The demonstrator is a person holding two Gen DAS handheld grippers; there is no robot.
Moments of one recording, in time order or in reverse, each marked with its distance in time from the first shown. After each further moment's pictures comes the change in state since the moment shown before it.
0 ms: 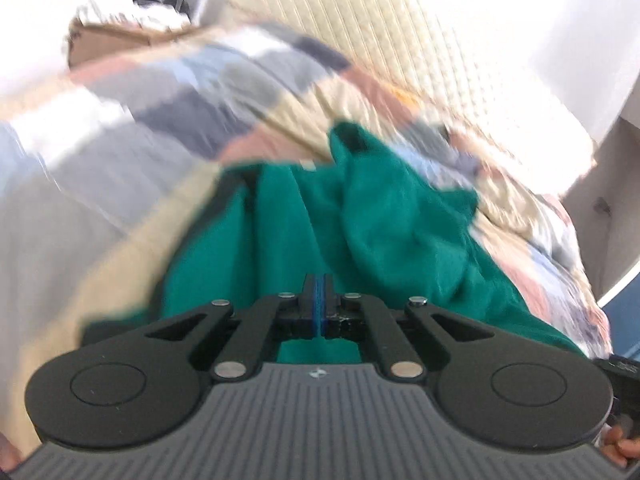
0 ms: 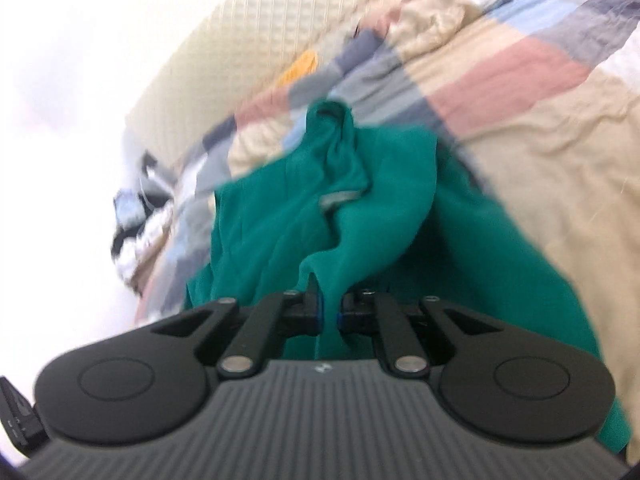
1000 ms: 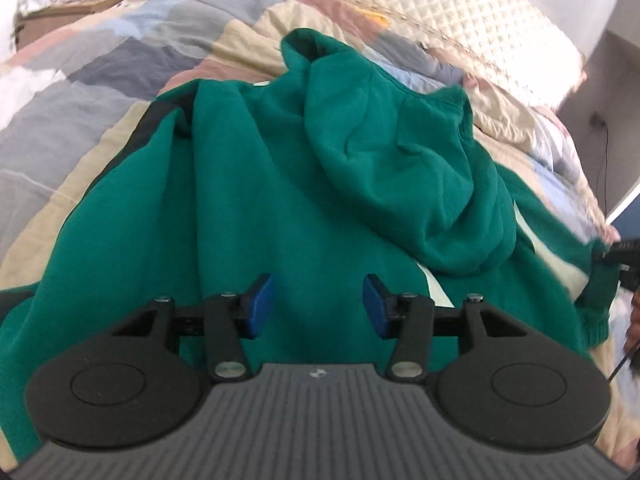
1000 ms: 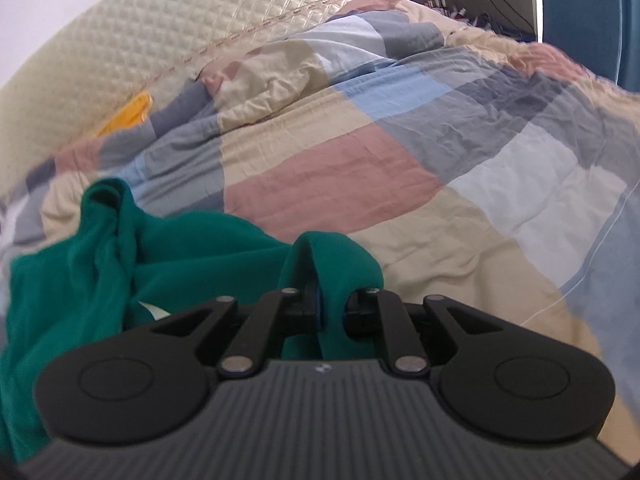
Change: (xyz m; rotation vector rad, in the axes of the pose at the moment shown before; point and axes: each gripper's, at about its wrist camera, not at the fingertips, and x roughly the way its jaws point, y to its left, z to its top) left arm 0.080 -0.037 -0.045 0.164 0.192 -0.042; right arm 0.057 -0.084 0.091 -0.117 -0.067 -0.544
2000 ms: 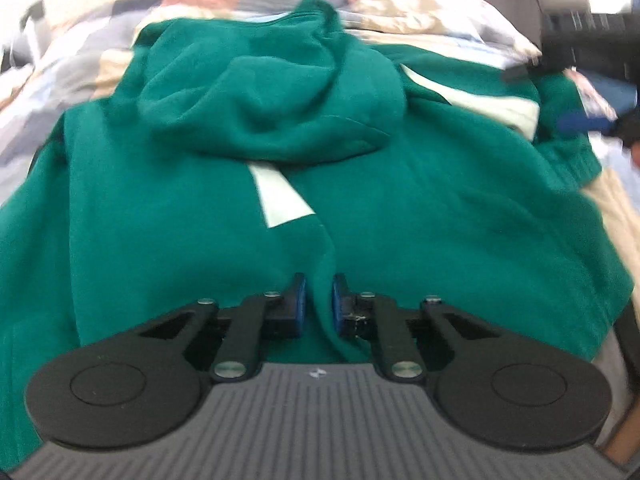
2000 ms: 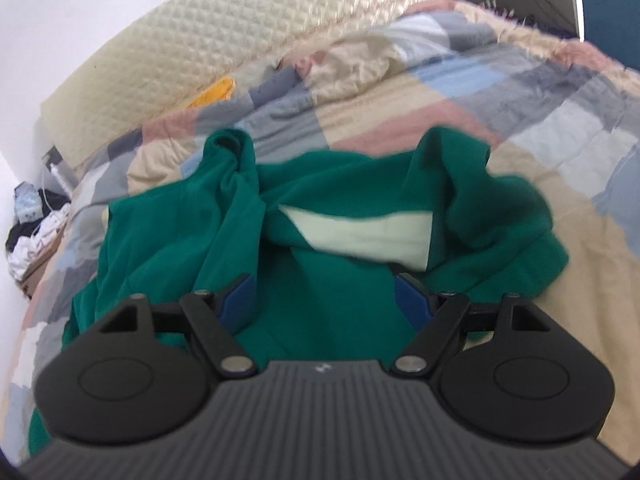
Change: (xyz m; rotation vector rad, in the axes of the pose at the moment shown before) left arm 0.010 -0.102 -0.078 0.394 0.075 0.008; right arm -0.090 0.057 -0.084 -0.017 0.034 0.197
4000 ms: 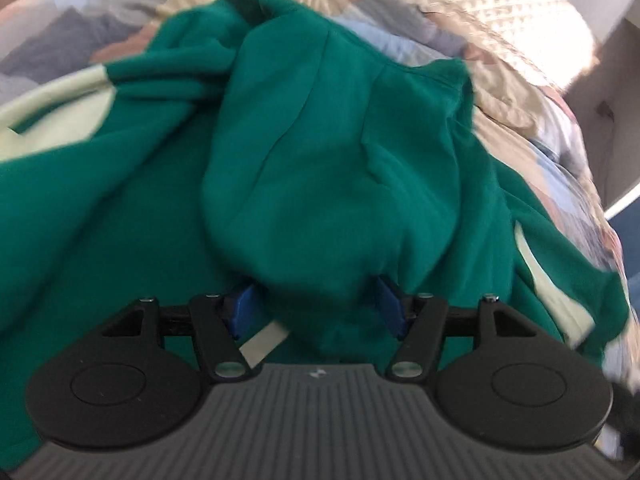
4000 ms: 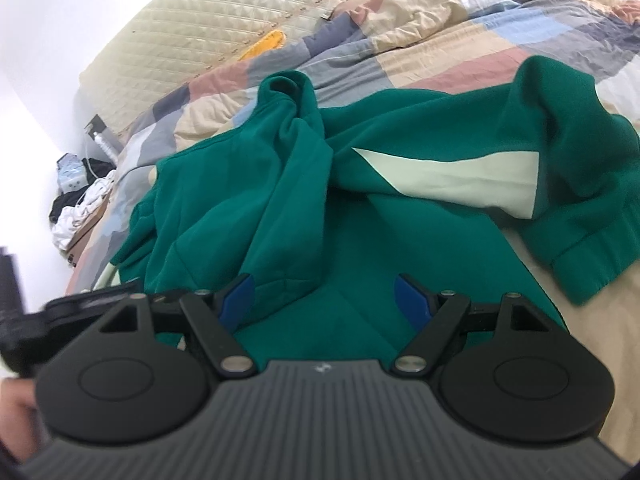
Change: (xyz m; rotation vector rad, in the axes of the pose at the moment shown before) left arm 0.083 0.110 0.139 -0.461 0.054 -0.059; right arm 0.034 0.029 -0.009 0.003 0.103 0.151
